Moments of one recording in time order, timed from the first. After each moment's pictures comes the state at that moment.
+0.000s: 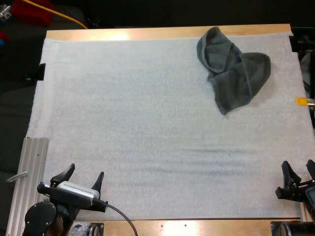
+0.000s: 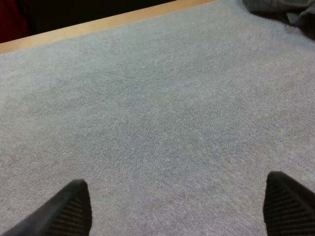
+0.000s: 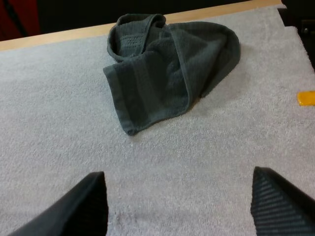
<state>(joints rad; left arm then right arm) -0.03 -0.01 -0.51 1.04 0.19 -1.62 0.01 -0.01 -0.51 0.99 -0.11 -1.74</state>
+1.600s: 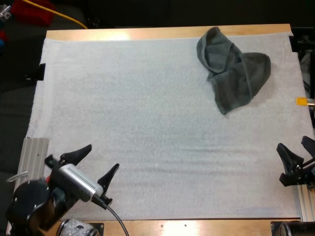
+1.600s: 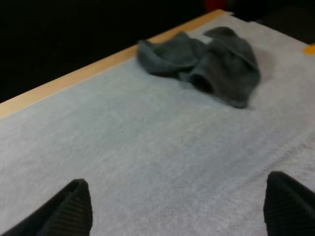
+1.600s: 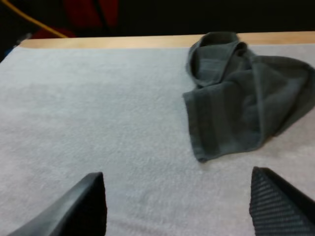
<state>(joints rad) -0.31 0.35 -0.83 0.98 0.27 -1.59 0.01 0.39 -0.87 1.01 -0.36 -1.83</state>
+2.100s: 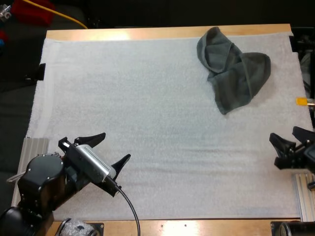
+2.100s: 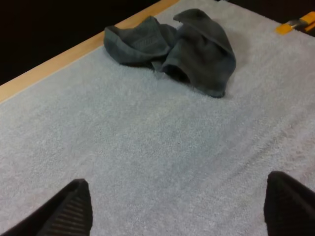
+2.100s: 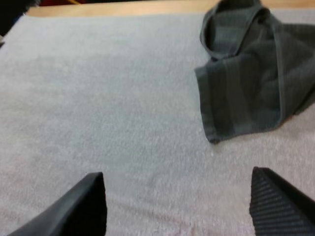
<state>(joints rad) -0.37 0.52 -0.90 0.96 0.27 -1.59 0.01 0.58 -0.89 1.00 -0.38 -1.84</state>
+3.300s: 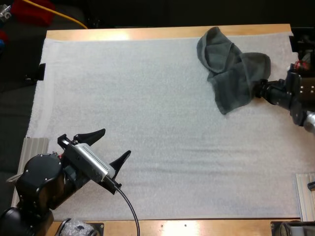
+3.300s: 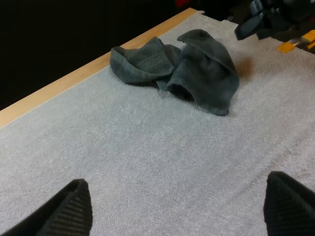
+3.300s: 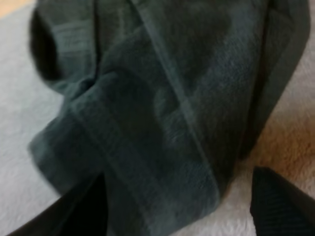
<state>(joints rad) -0.37 0.52 -0.90 0.92 0.27 -1.59 0.01 1.54 -0.92 0.27 -0.21 -1.52</state>
